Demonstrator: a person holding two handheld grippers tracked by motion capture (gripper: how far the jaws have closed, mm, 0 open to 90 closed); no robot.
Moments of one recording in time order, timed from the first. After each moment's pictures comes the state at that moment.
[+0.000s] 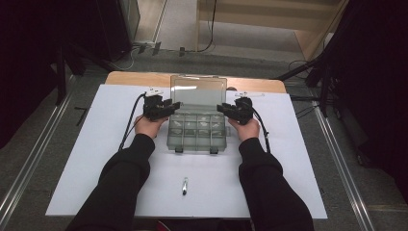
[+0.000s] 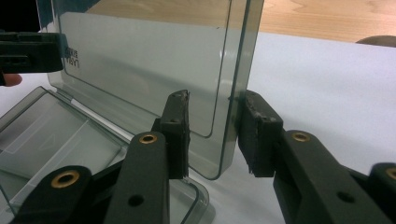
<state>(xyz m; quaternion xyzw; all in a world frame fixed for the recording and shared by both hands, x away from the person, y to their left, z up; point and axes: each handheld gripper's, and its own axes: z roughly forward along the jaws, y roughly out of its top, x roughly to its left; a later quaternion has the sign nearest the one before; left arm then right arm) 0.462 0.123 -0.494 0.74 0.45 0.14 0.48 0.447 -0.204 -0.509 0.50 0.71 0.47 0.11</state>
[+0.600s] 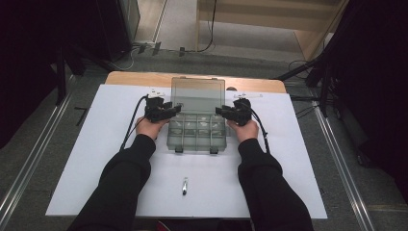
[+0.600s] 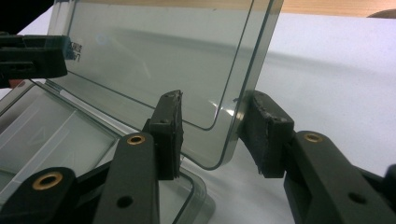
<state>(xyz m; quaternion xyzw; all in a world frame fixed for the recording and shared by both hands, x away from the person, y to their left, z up) 0.465 0.121 -0.506 0.76 0.45 0.13 0.46 0.449 -0.201 -0.518 0.52 0.71 0.46 0.09</state>
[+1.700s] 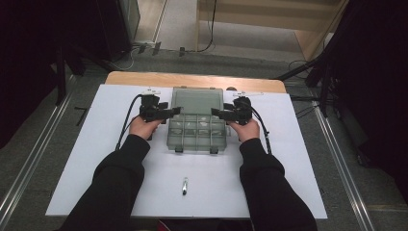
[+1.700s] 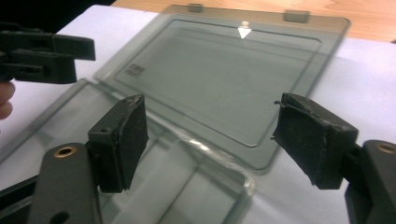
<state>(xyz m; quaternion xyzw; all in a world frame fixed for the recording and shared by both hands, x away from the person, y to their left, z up) 0.449 0.139 -0.478 0.77 0.44 0.08 0.45 0.433 -0.195 -0.489 0.48 0.73 0.48 0.08</state>
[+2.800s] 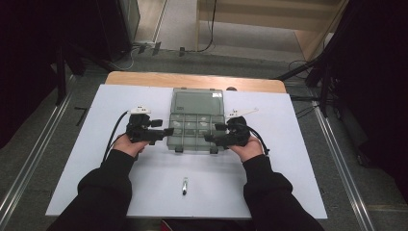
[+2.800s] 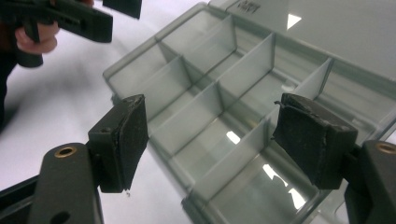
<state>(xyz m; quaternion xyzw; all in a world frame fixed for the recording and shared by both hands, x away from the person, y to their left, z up) 0.377 0.162 -0.470 0.80 0.38 0.05 0.46 0.354 -0.171 -0.477 0.39 0.80 0.45 0.03</state>
